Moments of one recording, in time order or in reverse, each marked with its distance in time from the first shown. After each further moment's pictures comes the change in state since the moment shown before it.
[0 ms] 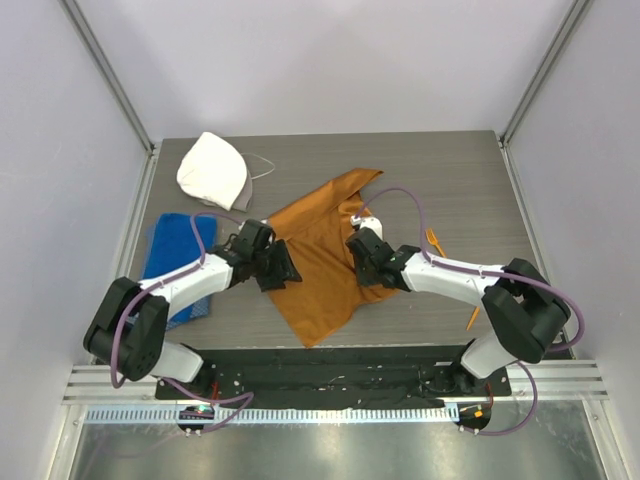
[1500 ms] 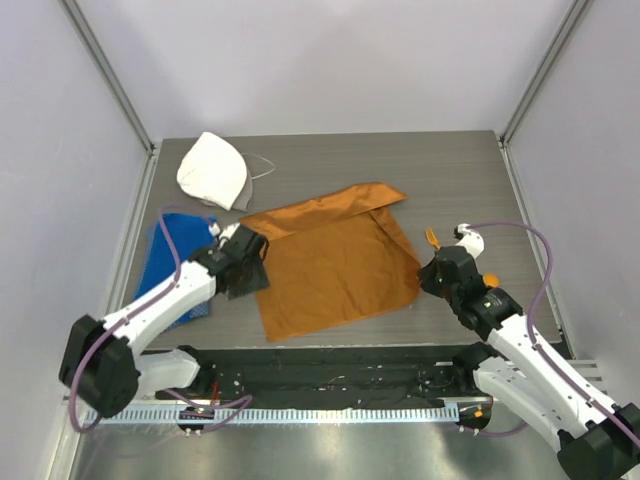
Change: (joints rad) left arm -0.053 -0.180 0.116 -0.484 -0.440 -0.002; right arm -0.313 -0.818 -0.322 -0.204 0.029 0.233
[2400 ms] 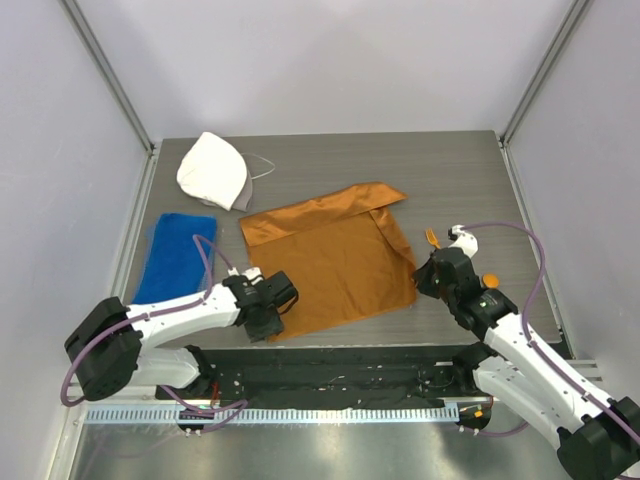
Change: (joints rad) left arm -0.373 0.026 -0.180 -0.061 0.033 -0.453; right arm 0.000 0.026 -0.037 0.067 -0.055 -0.013
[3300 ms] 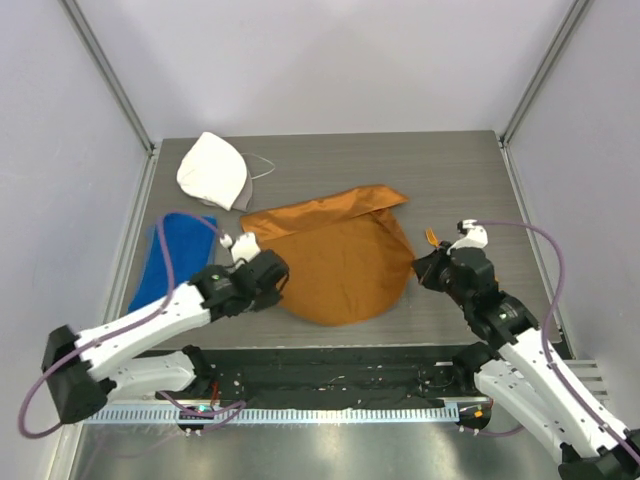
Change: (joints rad) left arm -0.006 -0.144 0.111 -0.031 -0.158 0.080; right arm 0.000 -0.126 0.034 -0.019 -0.063 -0.050
